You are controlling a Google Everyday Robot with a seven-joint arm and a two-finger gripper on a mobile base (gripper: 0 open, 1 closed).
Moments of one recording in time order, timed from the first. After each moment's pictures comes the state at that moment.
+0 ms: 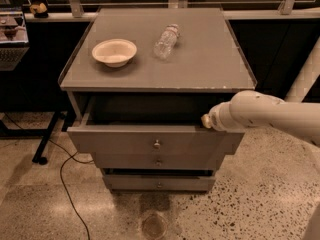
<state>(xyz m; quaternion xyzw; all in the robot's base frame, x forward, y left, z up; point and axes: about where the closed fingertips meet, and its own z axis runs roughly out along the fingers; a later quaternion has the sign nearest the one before) 0.643 -0.194 0.667 -0.17 0.92 0.06 0.34</state>
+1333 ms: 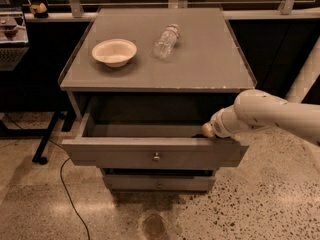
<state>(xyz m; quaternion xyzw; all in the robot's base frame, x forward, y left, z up) 0.616 -0.187 0.650 -0.24 0.92 0.08 0.28</state>
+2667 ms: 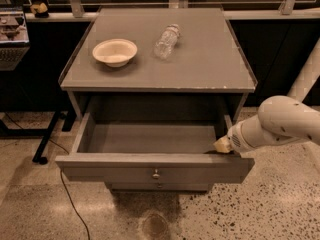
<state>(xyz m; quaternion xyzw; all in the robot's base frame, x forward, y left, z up) 0.540 -0.219 0.653 -0.22 0.94 0.12 0.22</state>
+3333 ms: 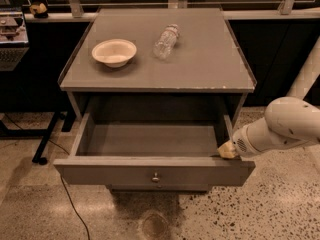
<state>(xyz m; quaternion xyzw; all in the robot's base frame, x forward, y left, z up) 0.516 -0.225 0.656 -0.23 0.94 0.13 0.20</state>
